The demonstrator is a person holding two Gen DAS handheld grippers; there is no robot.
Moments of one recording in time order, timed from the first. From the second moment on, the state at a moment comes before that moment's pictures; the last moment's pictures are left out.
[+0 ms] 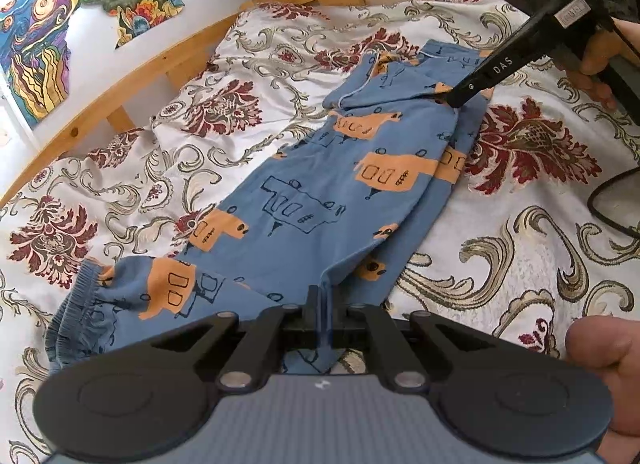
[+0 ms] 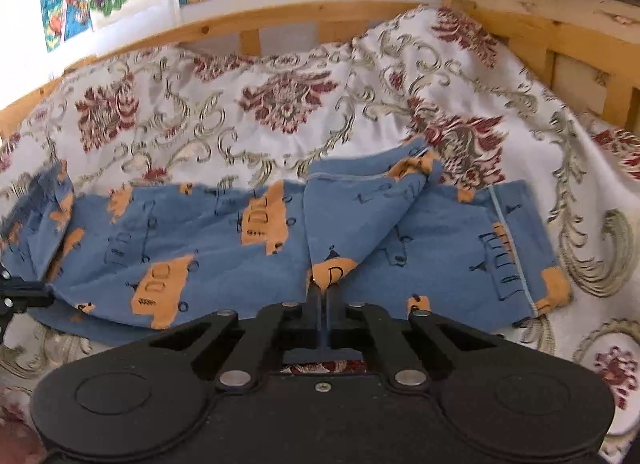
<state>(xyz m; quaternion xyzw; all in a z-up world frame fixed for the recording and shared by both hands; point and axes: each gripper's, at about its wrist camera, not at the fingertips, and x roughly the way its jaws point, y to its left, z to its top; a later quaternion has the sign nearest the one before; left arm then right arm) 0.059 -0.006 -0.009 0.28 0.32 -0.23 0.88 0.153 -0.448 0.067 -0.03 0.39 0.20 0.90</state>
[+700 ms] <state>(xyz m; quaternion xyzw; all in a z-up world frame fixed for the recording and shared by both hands) 0.055 0.001 -0.007 0.23 0.36 -0.26 0.86 0.130 -0.463 0.052 -0.02 0.39 0.18 0.90</state>
